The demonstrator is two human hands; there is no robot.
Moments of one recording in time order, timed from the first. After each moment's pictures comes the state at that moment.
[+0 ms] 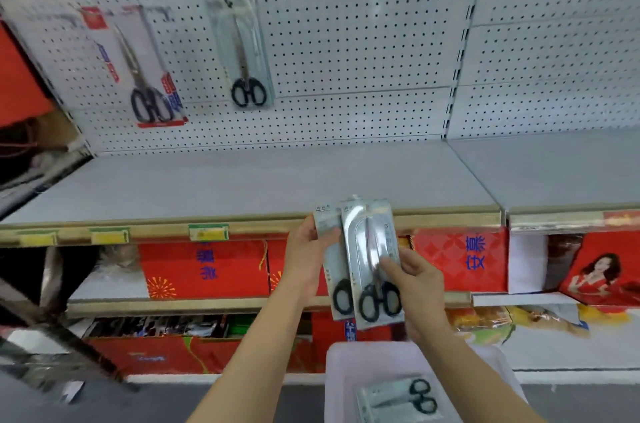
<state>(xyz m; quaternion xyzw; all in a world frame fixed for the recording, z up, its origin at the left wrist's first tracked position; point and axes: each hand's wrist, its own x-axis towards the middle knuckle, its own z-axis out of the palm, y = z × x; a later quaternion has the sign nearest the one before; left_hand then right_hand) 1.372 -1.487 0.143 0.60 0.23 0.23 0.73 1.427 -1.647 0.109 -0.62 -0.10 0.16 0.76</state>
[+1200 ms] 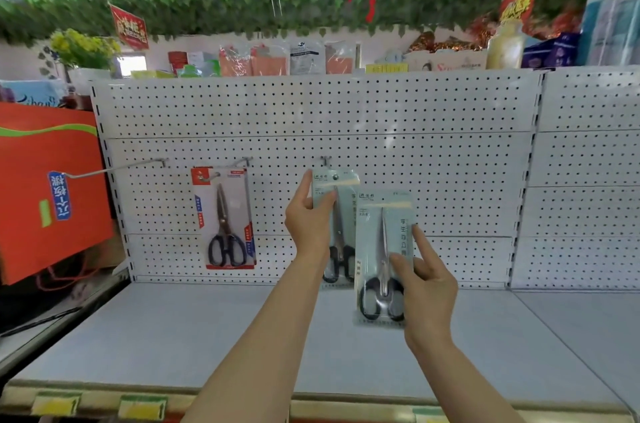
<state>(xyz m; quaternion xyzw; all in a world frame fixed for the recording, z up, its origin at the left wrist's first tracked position) 1.456 -1.260 0.377 0.59 0.16 0.54 0.58 1.468 -1.418 0.313 -0.53 -0.20 -0.08 0.82</state>
